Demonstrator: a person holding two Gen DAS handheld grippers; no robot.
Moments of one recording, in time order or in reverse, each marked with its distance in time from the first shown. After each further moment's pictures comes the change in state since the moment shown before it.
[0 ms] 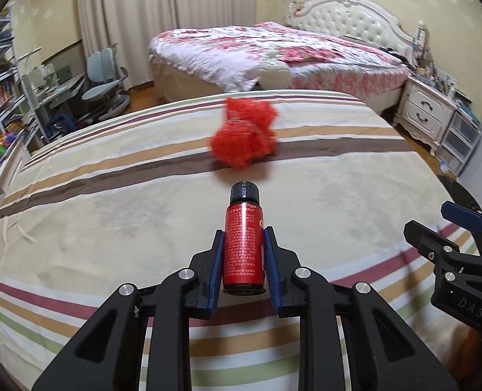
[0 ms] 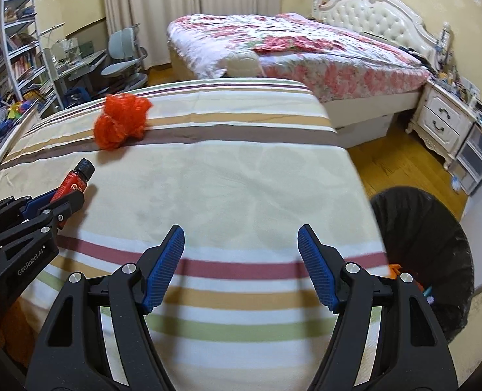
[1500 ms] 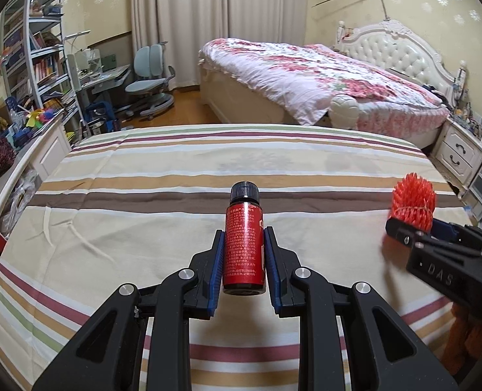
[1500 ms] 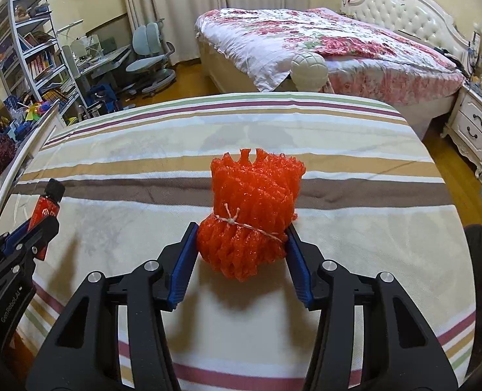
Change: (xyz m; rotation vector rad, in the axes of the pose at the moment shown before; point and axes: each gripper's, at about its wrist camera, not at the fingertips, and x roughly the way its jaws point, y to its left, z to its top) left arm -0.014 0.084 0.017 -0.137 -0.072 0.091; right arm 0.036 0.075 0.047 0.012 0.023 0.090
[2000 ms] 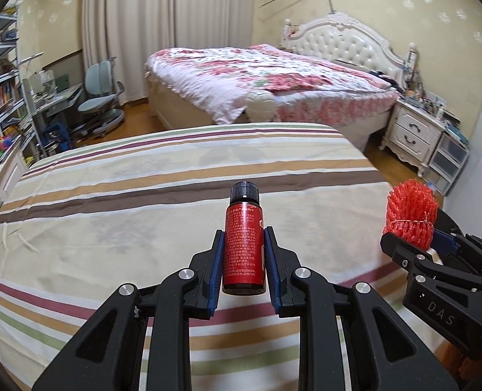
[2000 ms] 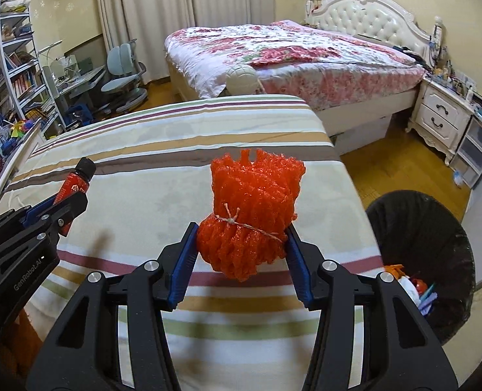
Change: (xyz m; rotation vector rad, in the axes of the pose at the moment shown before) left arm -0.027 -0.117 -0.017 0.127 -0.024 -0.175; right arm -0.079 -0.094 -0.051 0.076 -0.082 -0.119
